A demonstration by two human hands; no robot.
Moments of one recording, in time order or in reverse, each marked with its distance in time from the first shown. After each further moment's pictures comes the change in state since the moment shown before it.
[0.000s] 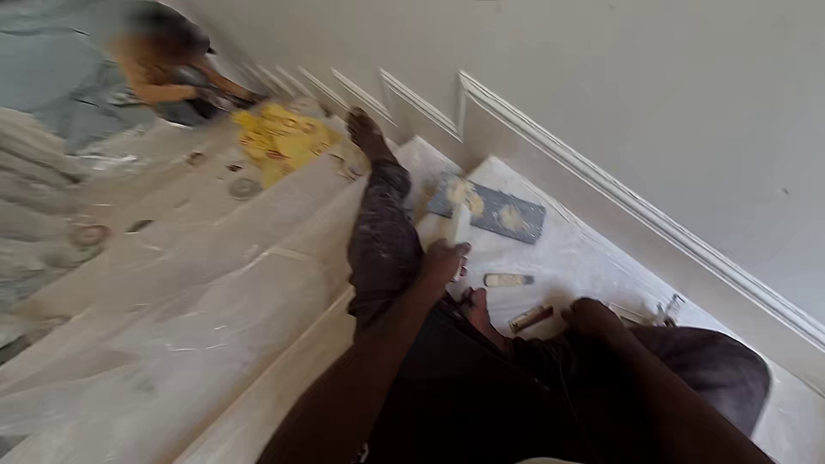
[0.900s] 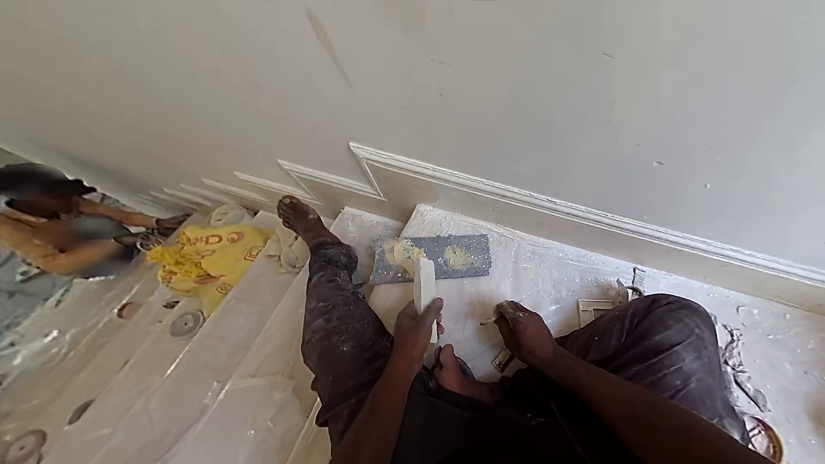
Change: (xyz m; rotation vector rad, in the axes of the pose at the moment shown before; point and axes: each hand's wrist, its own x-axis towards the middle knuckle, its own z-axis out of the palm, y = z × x) left_hand 0.013 -0.006 0.024 0.045 -0.089 0.140; right_hand 0.010 -0.055 0.036 0.429 0.711 -0.566
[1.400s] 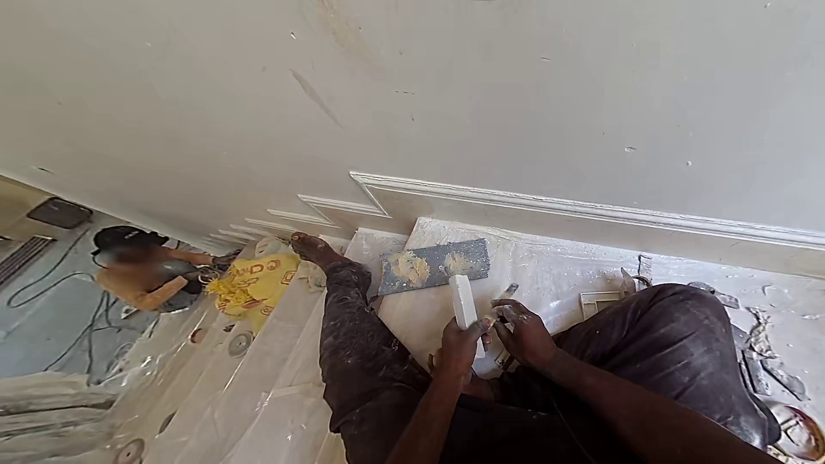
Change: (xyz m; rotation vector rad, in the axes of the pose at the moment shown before) left_hand -0.047 -0.008 0.074 -0.168 -0.114 -0.044; right_hand -0.017 0.007 0.008 0.286 0.234 -0.081
